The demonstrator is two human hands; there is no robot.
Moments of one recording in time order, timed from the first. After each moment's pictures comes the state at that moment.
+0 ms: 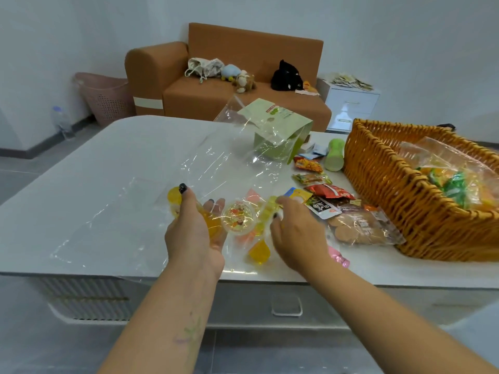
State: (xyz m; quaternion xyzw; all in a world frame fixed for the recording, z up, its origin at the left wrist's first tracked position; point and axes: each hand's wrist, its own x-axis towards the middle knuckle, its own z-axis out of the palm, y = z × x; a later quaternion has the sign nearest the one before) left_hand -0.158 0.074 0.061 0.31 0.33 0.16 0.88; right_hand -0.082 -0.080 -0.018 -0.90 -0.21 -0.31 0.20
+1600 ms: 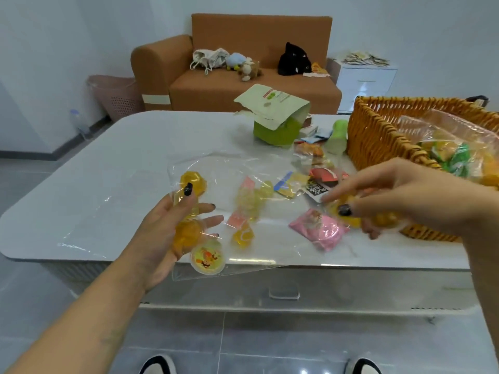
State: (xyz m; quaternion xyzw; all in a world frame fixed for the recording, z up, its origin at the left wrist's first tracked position) left_hand -0.187 0.101 0.041 0.58 0.13 0.05 0.80; right_hand -0.126 -0.223 0.140 -0.83 -0.24 0.24 0.45
